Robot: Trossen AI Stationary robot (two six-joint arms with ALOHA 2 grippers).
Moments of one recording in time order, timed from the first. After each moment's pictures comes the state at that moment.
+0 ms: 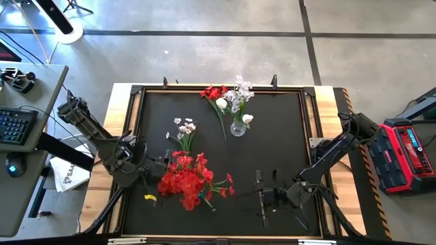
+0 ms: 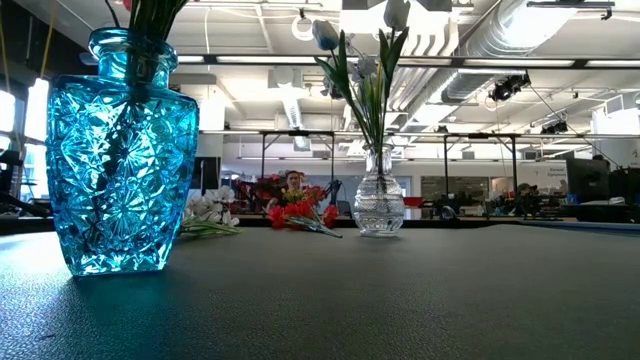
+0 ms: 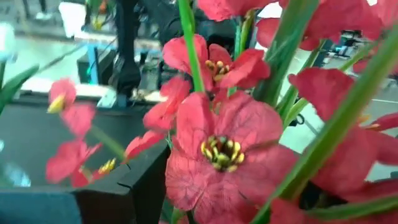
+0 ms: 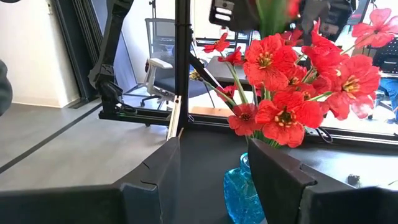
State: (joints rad) left arm -0.73 1.20 0.96 0.03 -0.64 -0.28; right arm 0.75 1.55 0.90 0.59 0.60 0.00
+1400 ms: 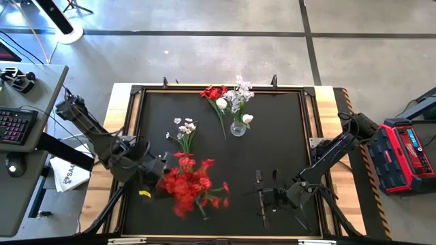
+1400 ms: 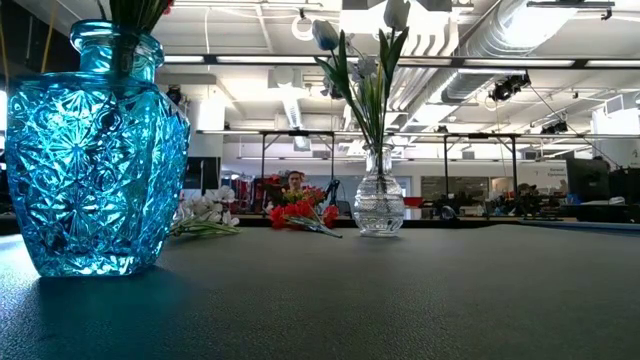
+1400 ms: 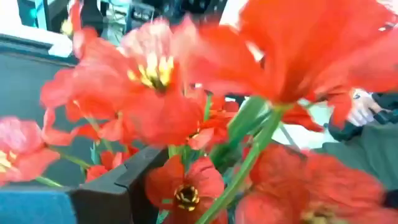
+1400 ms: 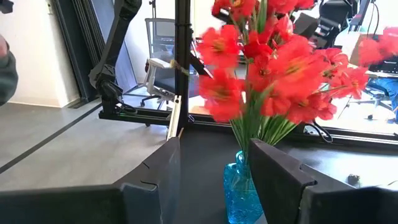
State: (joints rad) left arm -0.73 1.12 0.94 -0.12 -0.43 -0.46; right arm 0.75 1.55 0.90 0.59 0.60 0.00
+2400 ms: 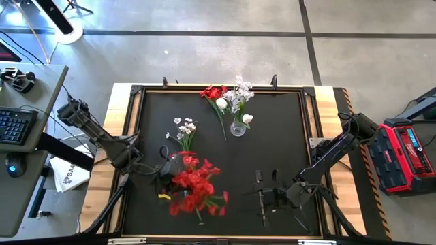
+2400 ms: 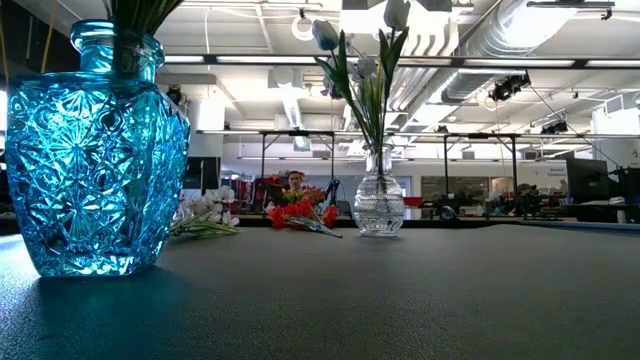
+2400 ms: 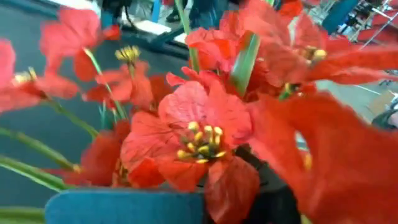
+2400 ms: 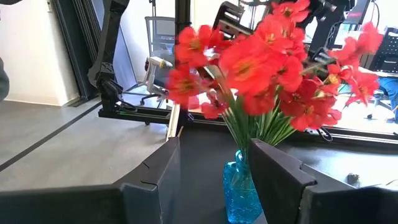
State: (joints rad) left arm -0.66 1.24 0.94 -0.10 -0.44 -0.57; right arm 0.75 1.55 0.90 0.58 0.60 0.00
